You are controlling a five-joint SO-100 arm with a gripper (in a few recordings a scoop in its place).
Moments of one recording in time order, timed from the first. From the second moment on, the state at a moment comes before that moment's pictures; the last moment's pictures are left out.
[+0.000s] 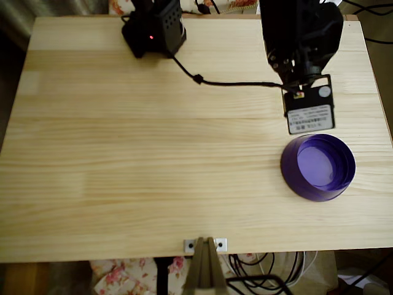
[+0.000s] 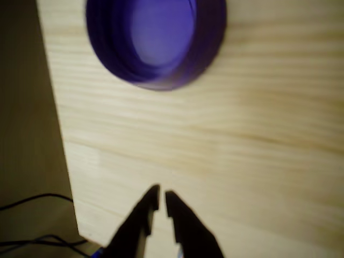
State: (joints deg) arm -52.5 101.7 99.1 64.4 59.6
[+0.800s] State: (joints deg) arm -70.7 109.8 104.5 75.8 82.1
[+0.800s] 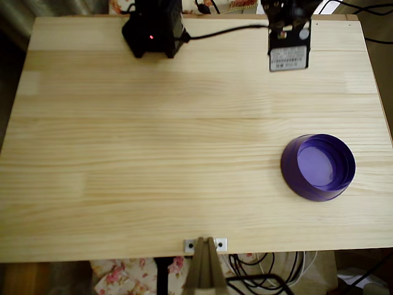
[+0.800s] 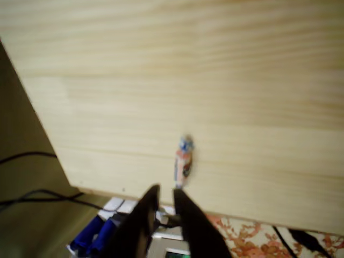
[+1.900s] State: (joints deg) arm -84.6 92.5 103.5 66.3 87.7
